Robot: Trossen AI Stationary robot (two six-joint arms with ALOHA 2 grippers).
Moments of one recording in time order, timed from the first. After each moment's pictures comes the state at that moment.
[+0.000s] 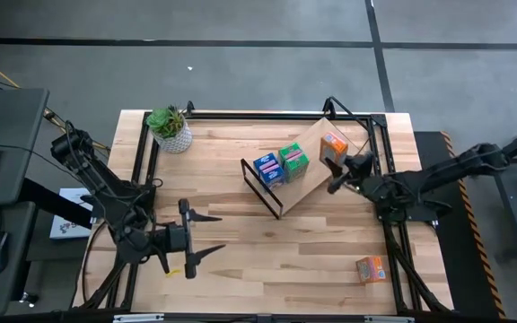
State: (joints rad) left arm -0.85 1.28 0.95 0.19 -1.03 0.05; right arm 0.28 0.75 0.34 0.08 1.09 0.38
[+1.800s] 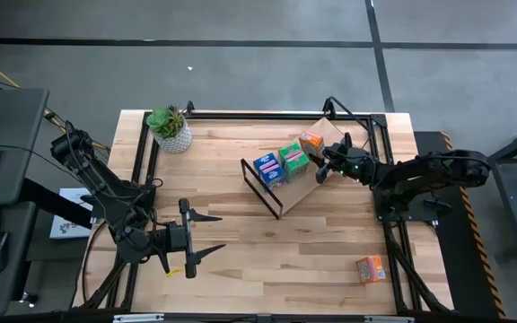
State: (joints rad) left arm -0.84 1.28 0.95 0.19 -1.03 0.03; right arm -0.39 1.27 0.14 0.85 0.23 0.09
